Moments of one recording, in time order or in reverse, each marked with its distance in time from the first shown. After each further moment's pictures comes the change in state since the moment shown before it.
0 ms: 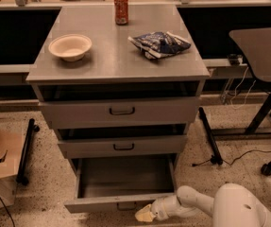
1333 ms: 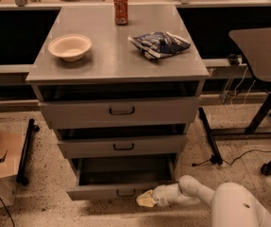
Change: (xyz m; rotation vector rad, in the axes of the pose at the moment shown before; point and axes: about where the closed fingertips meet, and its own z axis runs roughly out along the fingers) arm -0.057 -0.035 -0.023 0.044 -0.080 -0.101
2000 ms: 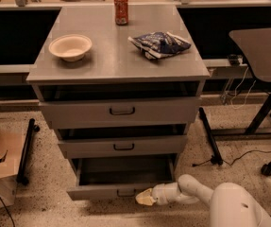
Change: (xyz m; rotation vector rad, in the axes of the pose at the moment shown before) arm -0.002 -0.005 0.003 0.009 -0.008 -0.018
